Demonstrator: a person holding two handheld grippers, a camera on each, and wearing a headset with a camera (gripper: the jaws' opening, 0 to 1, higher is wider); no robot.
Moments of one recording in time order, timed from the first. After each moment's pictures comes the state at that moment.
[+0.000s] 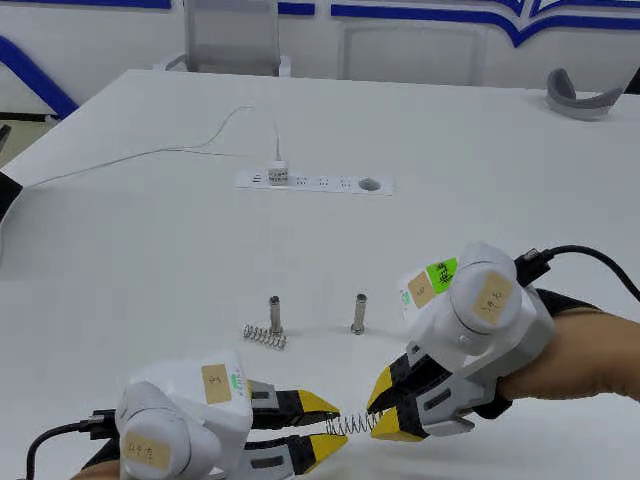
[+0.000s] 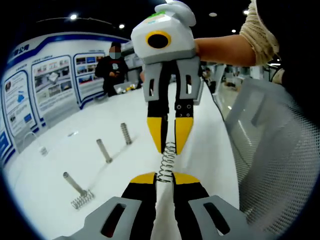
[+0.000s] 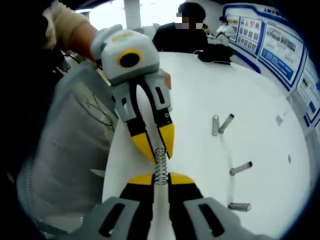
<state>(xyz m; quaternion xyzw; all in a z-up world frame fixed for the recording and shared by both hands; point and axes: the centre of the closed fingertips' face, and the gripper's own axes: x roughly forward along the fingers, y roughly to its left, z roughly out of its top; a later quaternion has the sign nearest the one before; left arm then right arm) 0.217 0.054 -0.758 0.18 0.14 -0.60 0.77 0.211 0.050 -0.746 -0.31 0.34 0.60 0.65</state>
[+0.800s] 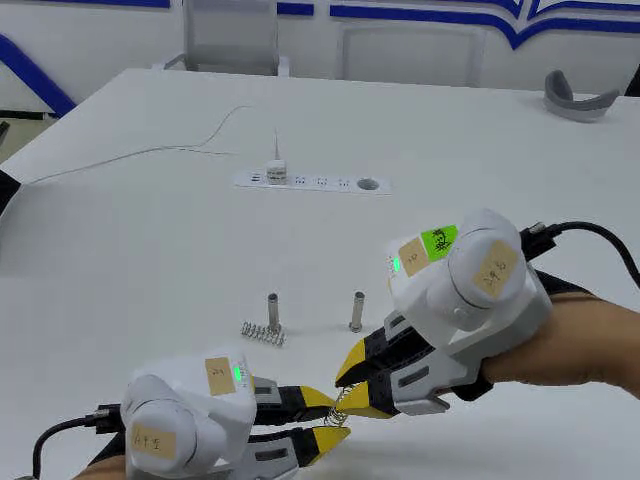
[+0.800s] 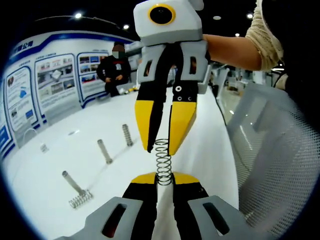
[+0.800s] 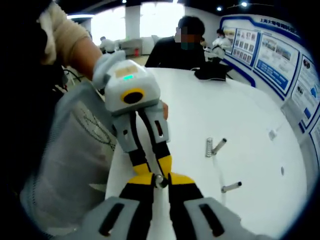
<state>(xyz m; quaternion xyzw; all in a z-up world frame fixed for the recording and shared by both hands) 0.219 0.052 -0.755 0.15 0.14 -0.59 0.78 0.217 0.076 -0.718 -0.29 0.29 0.60 0.68</state>
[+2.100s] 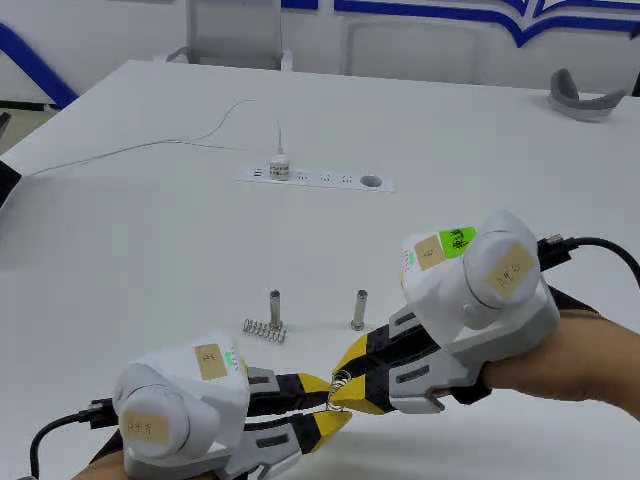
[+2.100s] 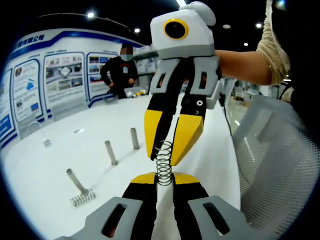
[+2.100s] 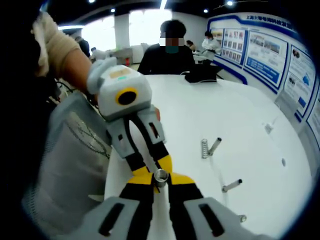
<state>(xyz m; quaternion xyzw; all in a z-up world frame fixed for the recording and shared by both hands) 0.230 0.052 -0.747 0.11 0.13 -0.57 0.80 0.226 0.081 -0.719 -0.25 0.29 0.59 0.72</state>
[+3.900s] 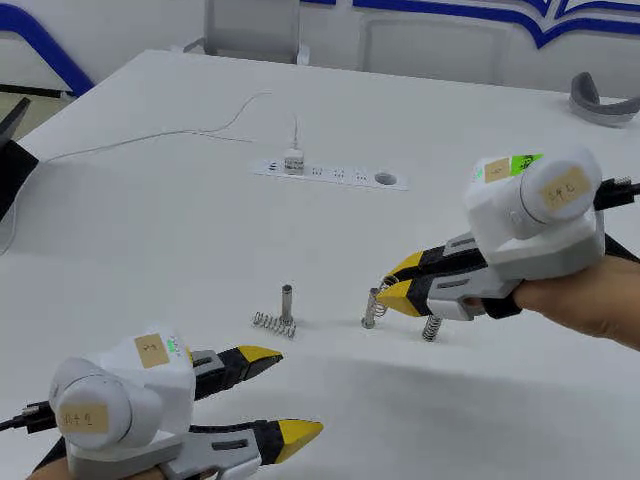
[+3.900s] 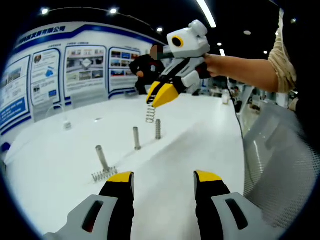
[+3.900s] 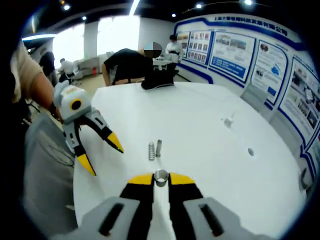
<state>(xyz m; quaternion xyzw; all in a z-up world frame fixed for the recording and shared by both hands) 0.243 0.103 -0.749 0.08 0.16 -0.51 0.84 0.316 0.035 -0.686 -0.22 0.27 0.47 0.81</state>
